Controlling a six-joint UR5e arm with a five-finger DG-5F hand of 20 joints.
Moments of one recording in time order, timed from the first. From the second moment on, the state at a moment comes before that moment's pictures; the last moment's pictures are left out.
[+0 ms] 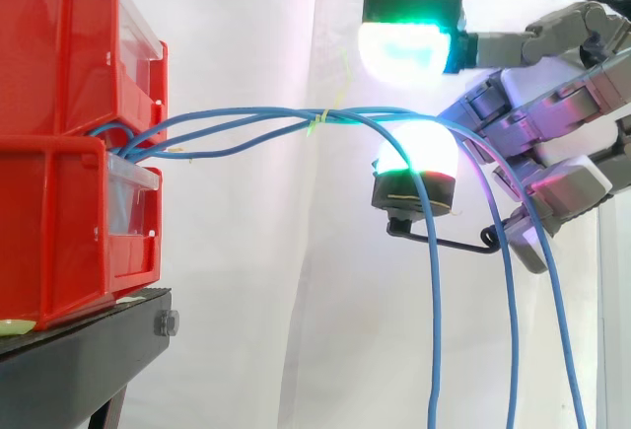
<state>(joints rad) 0.15 -2.21 -0.97 -3.47 -1.27 -0.09</state>
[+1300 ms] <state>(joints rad) 0.16 -2.21 -0.97 -3.46 -1.26 -0.09</state>
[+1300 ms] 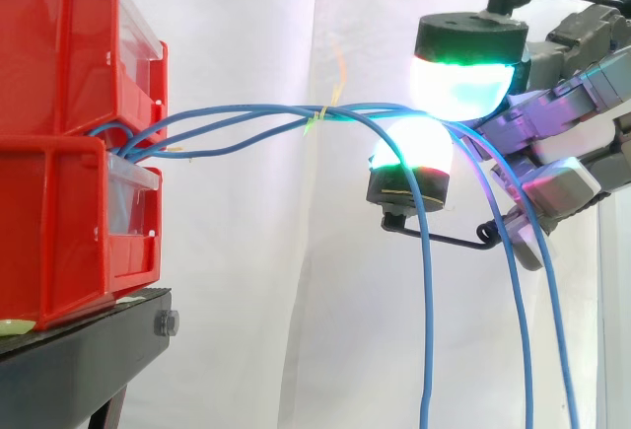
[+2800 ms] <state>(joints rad) 0.16 -2.21 -0.97 -3.46 -1.26 -0.09</state>
